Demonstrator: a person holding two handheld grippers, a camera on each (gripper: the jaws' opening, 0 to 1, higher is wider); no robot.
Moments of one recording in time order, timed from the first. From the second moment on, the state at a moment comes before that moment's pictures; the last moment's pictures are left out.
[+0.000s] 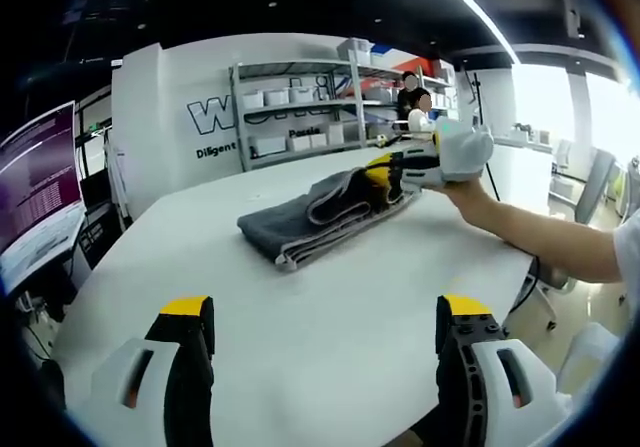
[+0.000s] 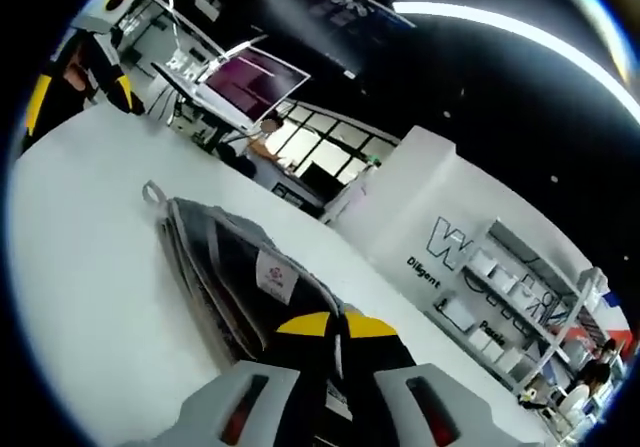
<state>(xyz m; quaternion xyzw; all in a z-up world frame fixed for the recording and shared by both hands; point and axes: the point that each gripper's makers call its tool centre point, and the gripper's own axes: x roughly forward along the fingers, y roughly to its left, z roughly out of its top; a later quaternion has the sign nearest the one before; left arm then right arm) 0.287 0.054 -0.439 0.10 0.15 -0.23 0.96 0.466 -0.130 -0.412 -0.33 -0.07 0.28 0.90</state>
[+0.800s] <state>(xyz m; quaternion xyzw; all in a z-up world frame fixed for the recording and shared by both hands) 0.292 0.058 -0.436 0.10 0.15 -0.22 0.96 0.497 -0.188 -0.373 -0.32 -0.12 0.21 0.92</state>
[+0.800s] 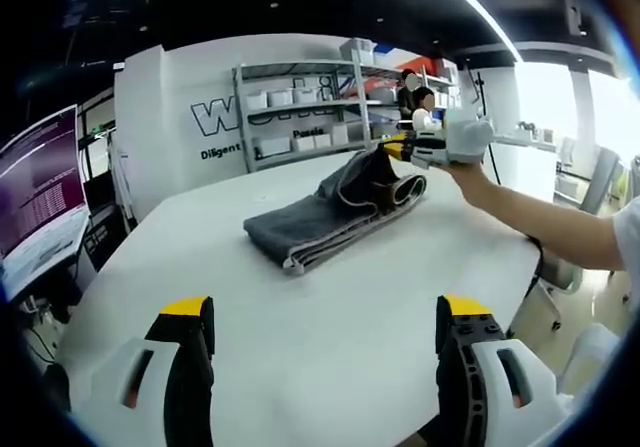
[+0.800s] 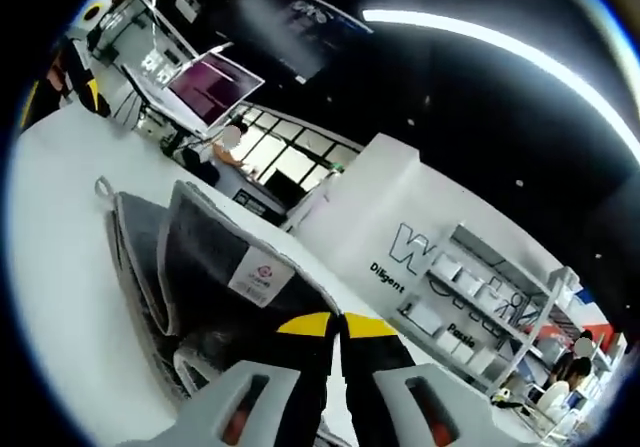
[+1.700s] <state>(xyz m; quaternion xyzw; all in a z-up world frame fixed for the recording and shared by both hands) 0.304 0.063 -0.437 0.11 0.16 -0.21 0.96 0.558 -0.249 -0.367 -0.28 -0.08 0.16 0.94</state>
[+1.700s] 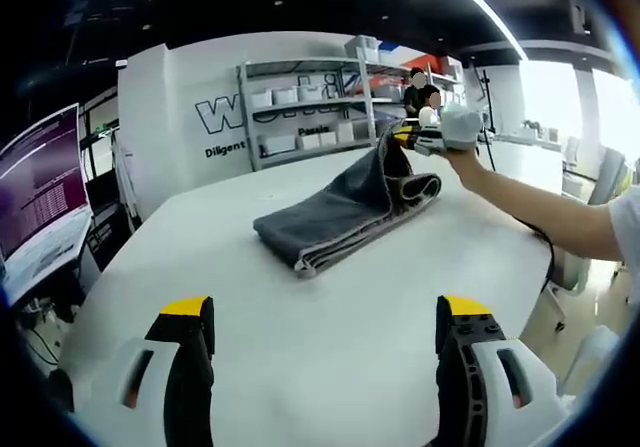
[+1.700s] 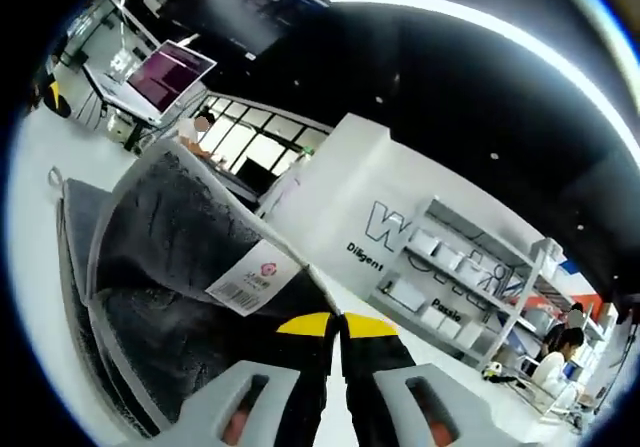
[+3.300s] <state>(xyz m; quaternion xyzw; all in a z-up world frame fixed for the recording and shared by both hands) 0.308 0.045 -0.437 0.11 0.16 -0.22 0.96 0.549 -0.321 -0.387 0.01 -0.04 0.19 0.98</state>
